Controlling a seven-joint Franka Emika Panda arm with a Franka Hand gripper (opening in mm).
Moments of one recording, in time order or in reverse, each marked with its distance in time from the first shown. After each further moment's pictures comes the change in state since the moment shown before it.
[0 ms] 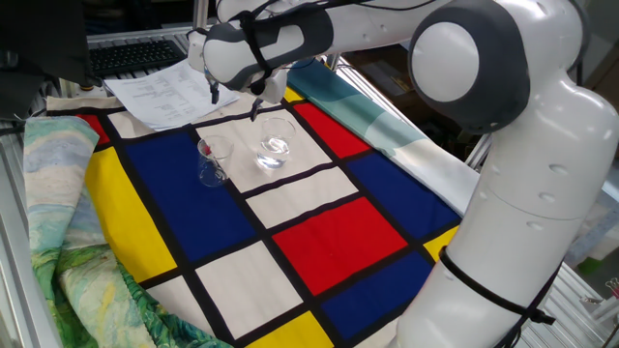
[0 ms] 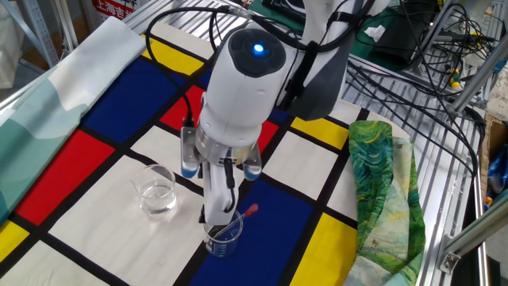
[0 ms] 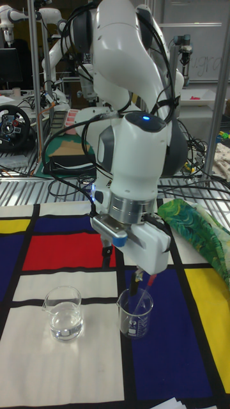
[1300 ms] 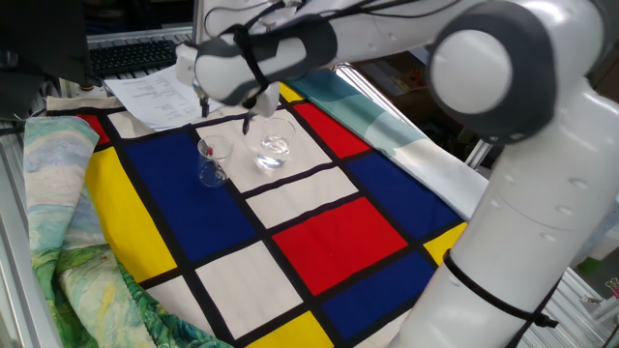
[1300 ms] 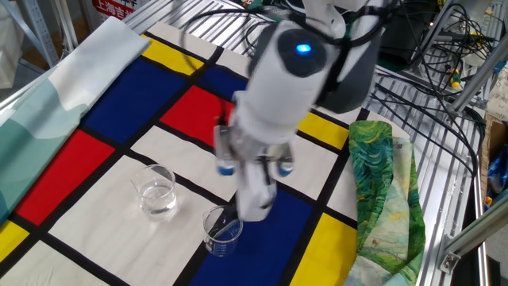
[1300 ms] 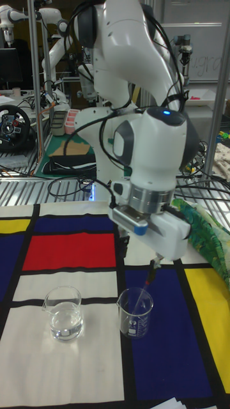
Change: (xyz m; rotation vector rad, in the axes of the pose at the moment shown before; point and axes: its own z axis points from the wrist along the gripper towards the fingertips) arm 0.039 -0.001 -0.006 0.004 0.013 -0.017
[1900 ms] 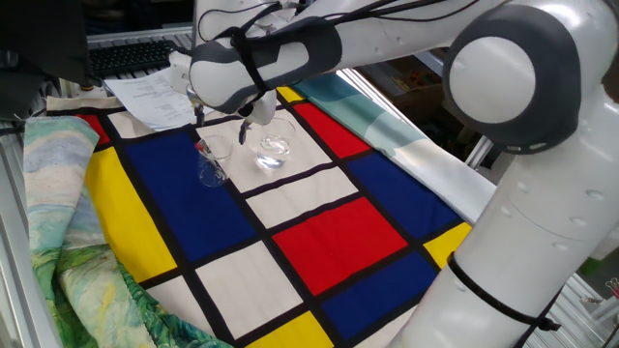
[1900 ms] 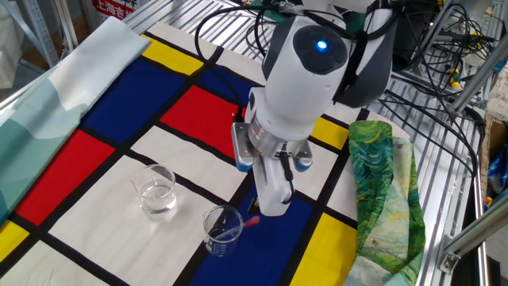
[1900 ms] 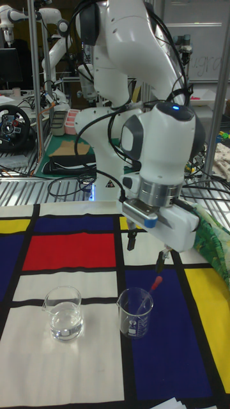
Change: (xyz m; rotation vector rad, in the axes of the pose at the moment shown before) arm 0.044 -0.007 -0.012 0.018 0.027 -0.014
